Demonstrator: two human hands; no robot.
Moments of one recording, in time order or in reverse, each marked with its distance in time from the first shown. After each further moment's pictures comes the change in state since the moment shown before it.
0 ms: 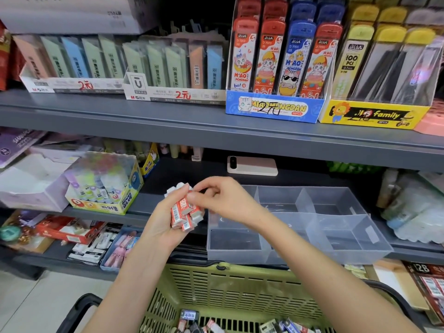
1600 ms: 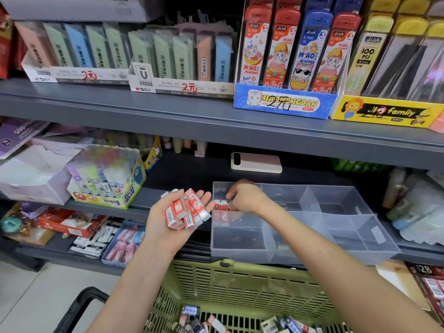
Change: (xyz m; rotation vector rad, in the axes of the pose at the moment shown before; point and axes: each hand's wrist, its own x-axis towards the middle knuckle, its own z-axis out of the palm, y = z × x) left_hand -0.015 -0.004 -0.003 -0.107 0.039 -0.025; right_hand 0.019 0.035 -0.016 -0.460 -0.072 0.387
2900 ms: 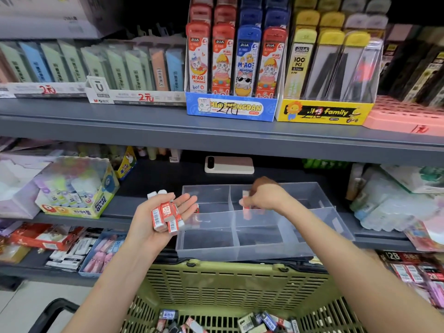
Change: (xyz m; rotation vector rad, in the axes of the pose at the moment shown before) left_hand -0.002 -0.023 0.030 0.238 -0.018 0.056; right_hand -0.028 0.083 -0.055 -0.063 0.064 0.132
